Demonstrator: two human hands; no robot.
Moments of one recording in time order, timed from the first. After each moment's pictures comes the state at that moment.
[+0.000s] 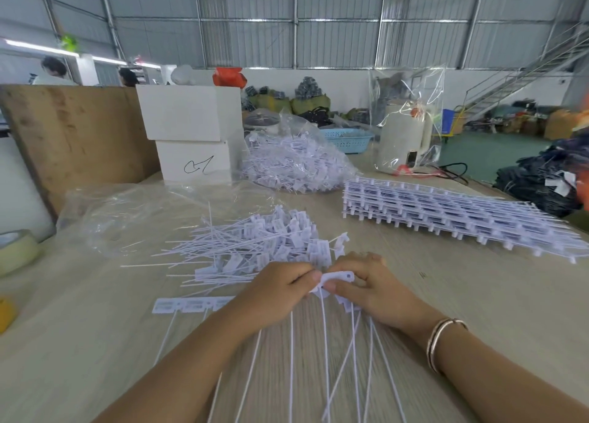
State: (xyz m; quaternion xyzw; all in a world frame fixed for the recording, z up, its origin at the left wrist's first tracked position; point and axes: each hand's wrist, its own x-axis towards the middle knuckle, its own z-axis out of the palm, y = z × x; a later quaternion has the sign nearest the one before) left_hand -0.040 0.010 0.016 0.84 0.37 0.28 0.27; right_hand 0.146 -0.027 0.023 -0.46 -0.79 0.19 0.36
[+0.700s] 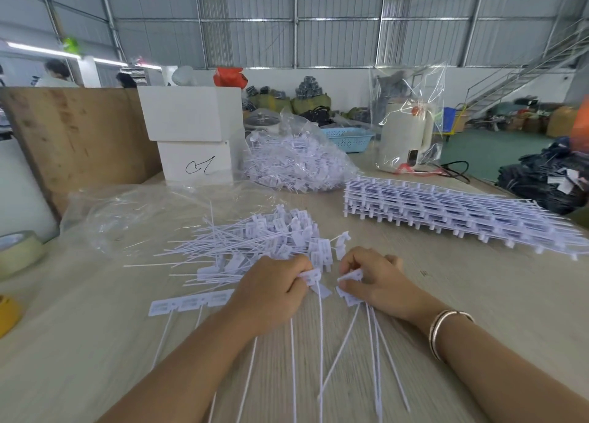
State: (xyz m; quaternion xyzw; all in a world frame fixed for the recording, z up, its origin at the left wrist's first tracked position) left_hand -0.049 0.008 0.012 0.88 0.37 0.28 0.10; right_hand 0.166 -0.016 0.011 -0.58 -0.75 0.16 0.27
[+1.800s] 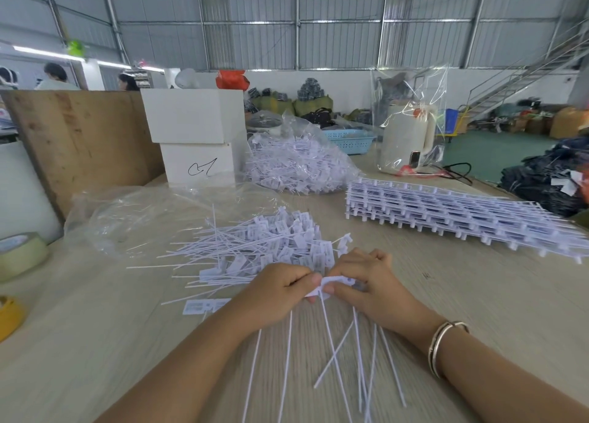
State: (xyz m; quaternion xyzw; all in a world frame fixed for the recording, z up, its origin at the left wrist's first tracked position) left_hand -0.045 0.001 0.023 0.83 0.37 0.27 0.31; right_hand 0.145 -0.024 0.014 -0.44 -0.82 0.04 0.36
